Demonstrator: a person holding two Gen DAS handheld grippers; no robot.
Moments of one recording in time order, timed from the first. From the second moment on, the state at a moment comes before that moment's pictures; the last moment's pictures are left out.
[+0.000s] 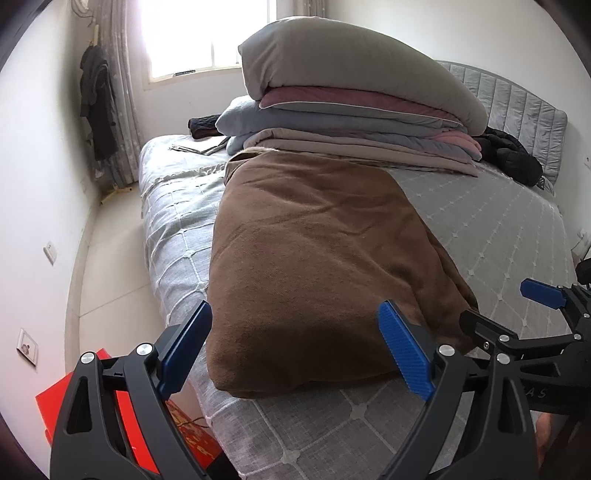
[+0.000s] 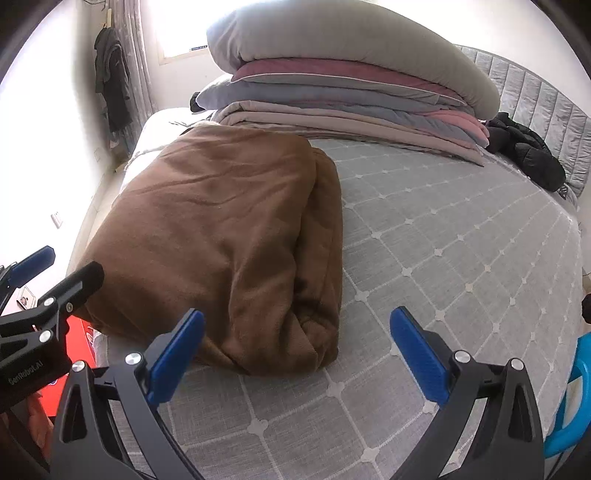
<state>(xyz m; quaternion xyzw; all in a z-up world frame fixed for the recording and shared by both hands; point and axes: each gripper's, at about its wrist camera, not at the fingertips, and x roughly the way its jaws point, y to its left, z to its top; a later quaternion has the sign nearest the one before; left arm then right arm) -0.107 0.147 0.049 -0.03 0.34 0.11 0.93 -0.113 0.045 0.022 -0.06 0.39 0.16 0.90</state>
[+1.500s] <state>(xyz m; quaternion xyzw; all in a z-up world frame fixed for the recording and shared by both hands) -0.096 0.151 0.042 -0.05 0.36 0.11 0.93 -0.111 0.032 0.027 -0.08 0.38 0.14 0.91</state>
